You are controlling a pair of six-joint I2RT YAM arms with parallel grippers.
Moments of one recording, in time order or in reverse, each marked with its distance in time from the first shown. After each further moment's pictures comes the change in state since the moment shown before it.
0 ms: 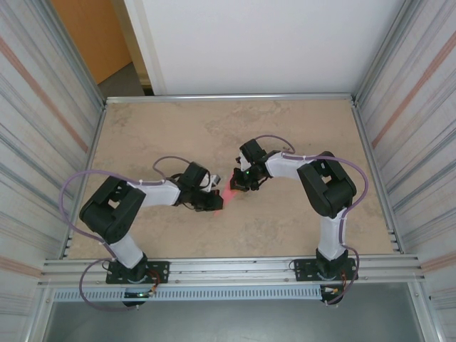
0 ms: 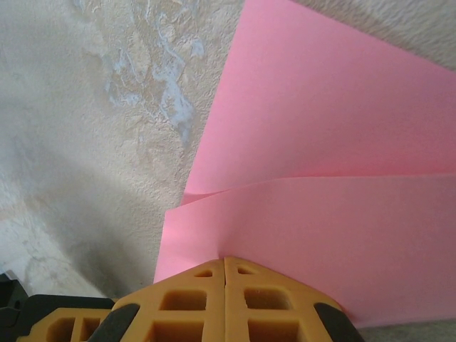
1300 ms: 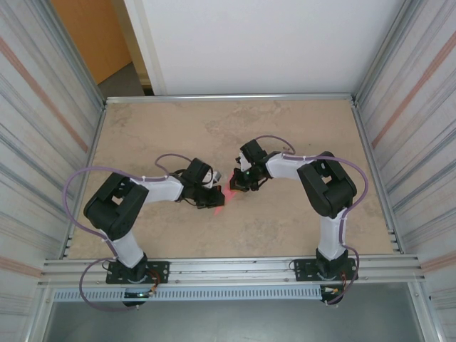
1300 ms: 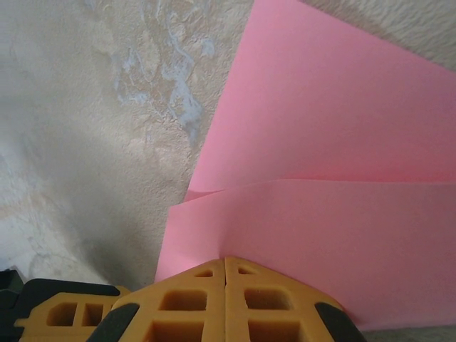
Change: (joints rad) left arm 0.007 0.052 0.087 -0.046 -0.020 -0.061; right arm 0.000 -0.009 -0.021 0.045 -0.020 -0.005
